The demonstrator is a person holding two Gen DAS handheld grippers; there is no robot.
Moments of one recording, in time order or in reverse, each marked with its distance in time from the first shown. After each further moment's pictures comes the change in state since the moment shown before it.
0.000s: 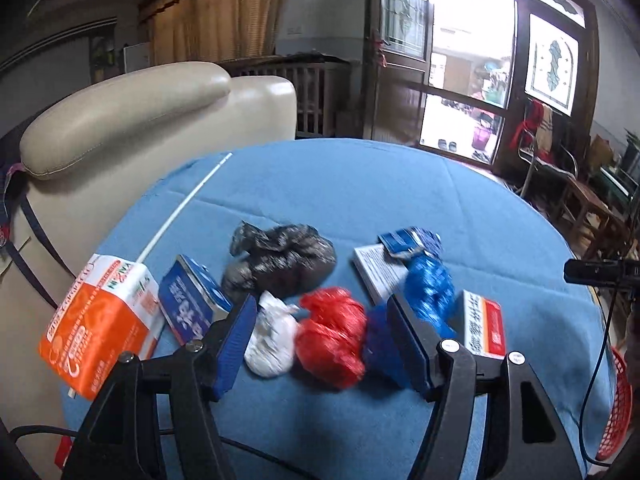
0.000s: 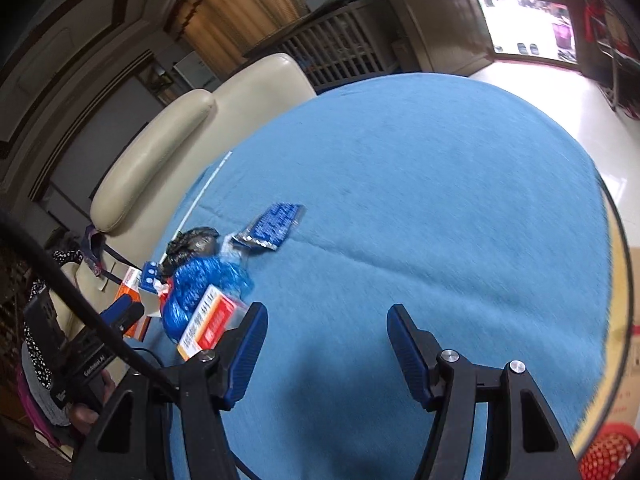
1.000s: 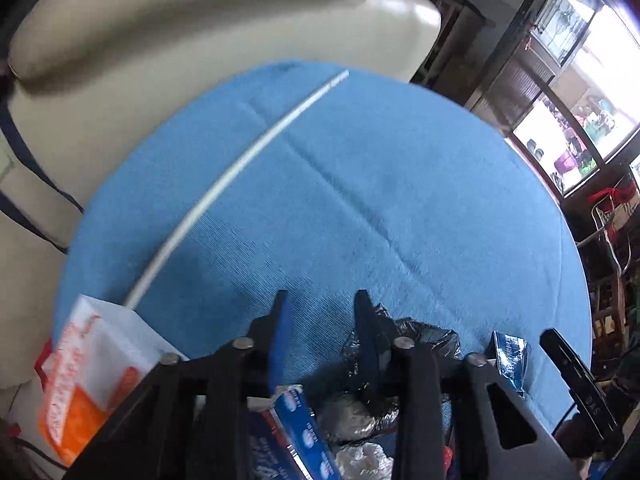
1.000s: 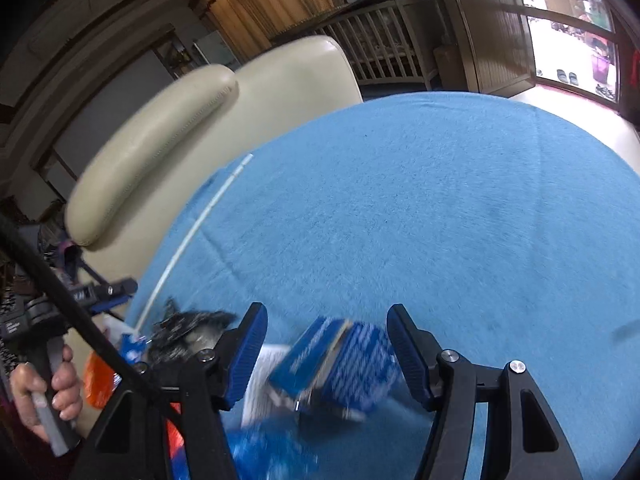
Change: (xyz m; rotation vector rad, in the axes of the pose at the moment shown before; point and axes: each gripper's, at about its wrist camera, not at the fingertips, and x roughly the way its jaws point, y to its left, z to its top) left arm 0.144 0.128 0.084 -0.438 0.418 0.091; right arm 0.175 0.096 0.107 -0.104 0.049 -0.041
